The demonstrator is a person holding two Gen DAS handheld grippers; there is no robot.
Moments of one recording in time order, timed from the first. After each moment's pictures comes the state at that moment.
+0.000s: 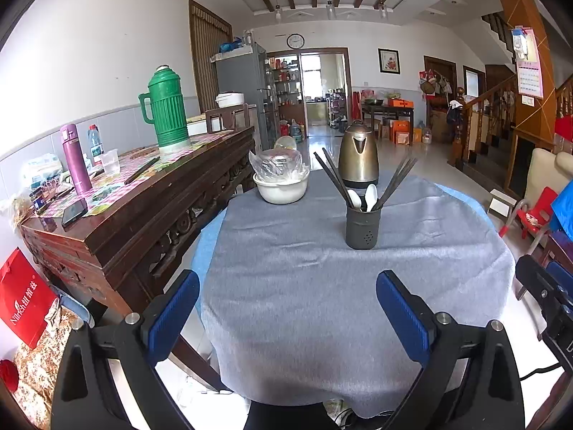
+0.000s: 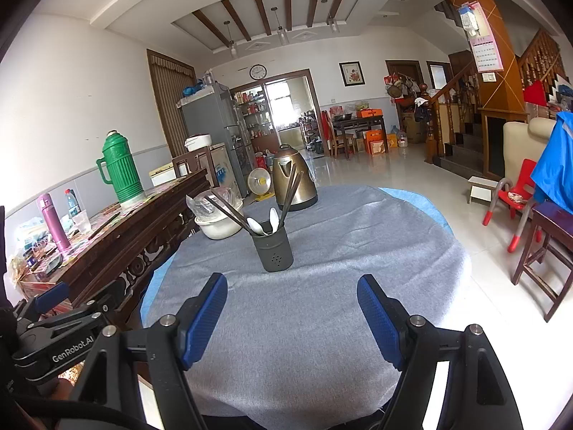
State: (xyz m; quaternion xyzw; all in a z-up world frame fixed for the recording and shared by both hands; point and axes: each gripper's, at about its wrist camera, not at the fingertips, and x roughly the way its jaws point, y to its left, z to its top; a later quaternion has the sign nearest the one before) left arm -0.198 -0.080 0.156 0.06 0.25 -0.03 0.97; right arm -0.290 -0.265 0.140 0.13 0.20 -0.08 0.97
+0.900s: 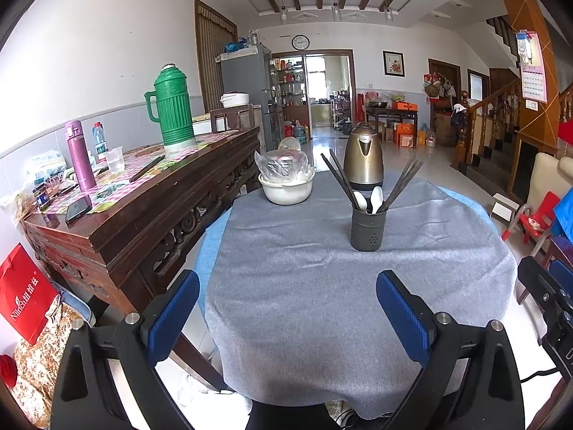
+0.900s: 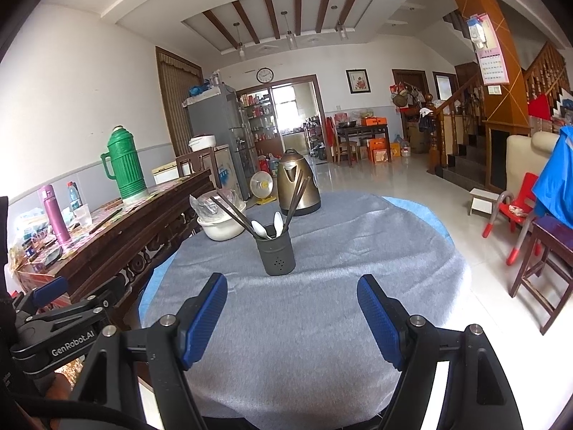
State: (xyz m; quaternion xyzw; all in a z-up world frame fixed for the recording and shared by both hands) left arm -0.198 -0.074 0.154 0.05 0.24 -0.02 0.97; right arm -0.290 -0.258 0.141 0.10 0.19 -0.07 0.97
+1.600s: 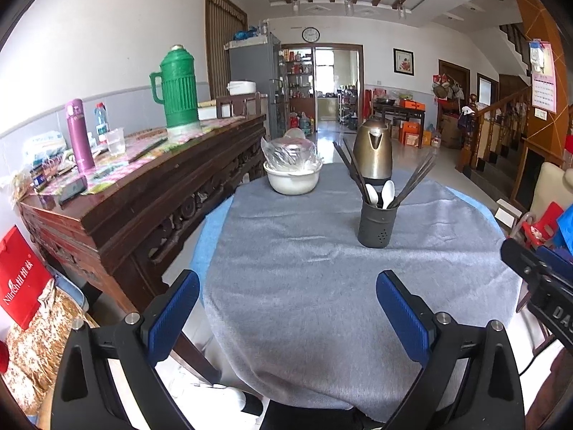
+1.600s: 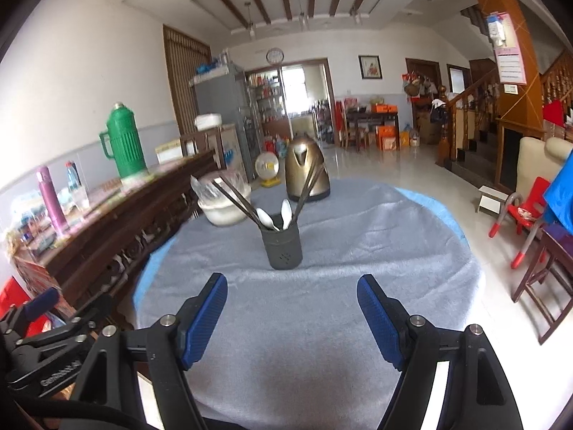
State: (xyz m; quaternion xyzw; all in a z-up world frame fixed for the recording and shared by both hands) left arm -0.170 -0.062 0.136 0.02 0.27 -0.02 0.96; right arm -0.228 -0.259 0.135 0.08 0.24 -0.05 0.97
